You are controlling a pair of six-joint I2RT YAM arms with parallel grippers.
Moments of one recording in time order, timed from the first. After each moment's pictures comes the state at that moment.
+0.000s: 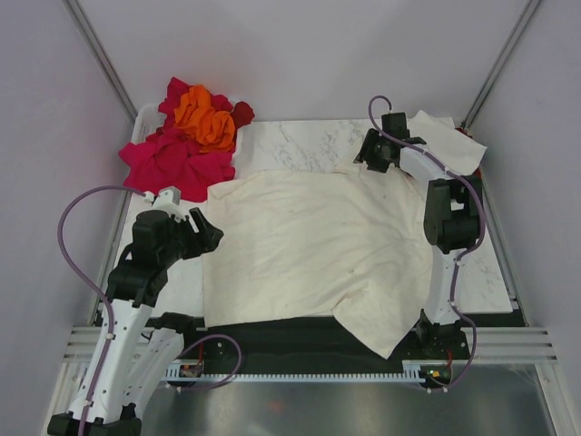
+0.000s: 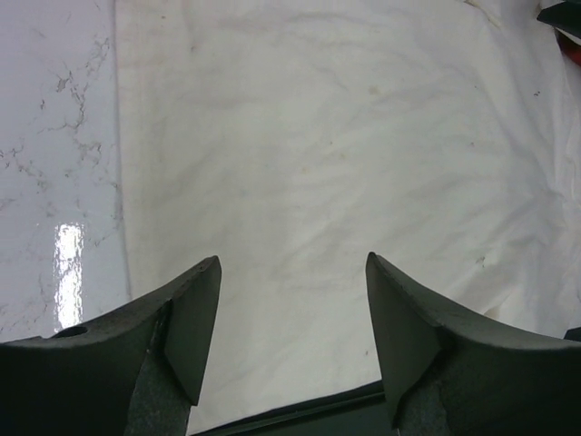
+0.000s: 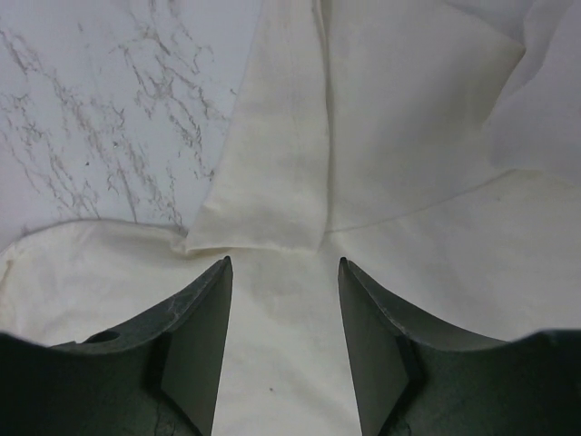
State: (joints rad) left arm -0.17 0.63 0.78 -0.71 0.12 -0.45; right arm 0.13 2.09 1.65 -0.37 -0.12 0.54
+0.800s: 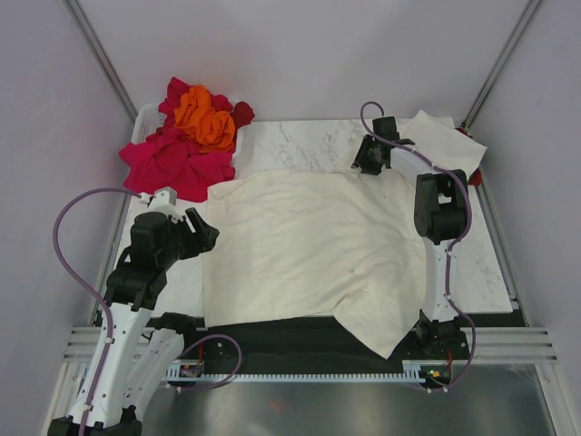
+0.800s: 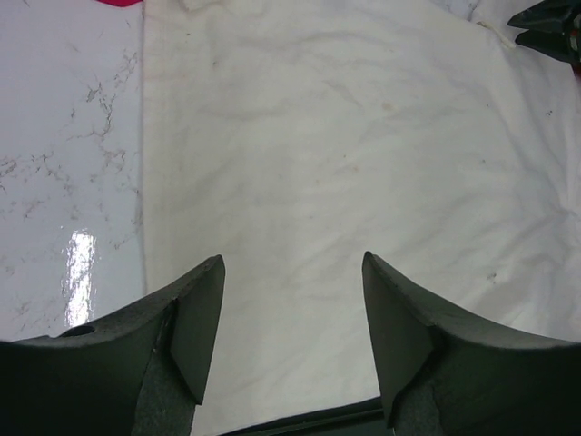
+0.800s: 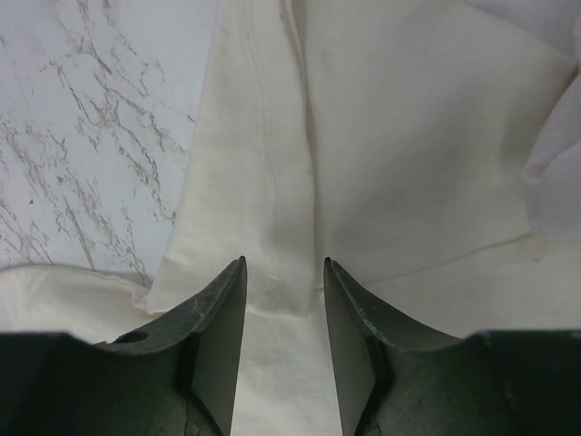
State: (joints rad) left arm -0.17 0.61 0.78 -0.71 0.06 -0.45; right arm 0.16 2.28 1.78 -0.38 -0.07 0.56
